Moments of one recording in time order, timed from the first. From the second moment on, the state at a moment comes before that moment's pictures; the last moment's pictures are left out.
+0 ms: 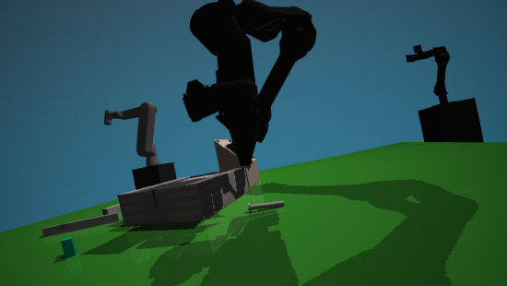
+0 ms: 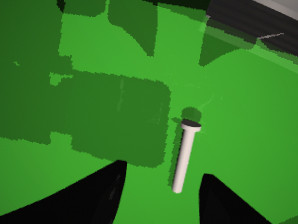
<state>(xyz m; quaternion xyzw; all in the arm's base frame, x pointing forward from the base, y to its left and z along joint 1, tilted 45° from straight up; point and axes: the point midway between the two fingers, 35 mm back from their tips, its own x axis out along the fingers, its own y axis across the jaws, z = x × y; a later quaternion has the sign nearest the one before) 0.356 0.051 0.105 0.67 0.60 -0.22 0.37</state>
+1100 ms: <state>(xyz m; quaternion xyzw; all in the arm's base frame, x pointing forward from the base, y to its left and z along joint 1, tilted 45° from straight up) 0.350 0.076 0.088 0.66 0.63 -0.21 0.34</state>
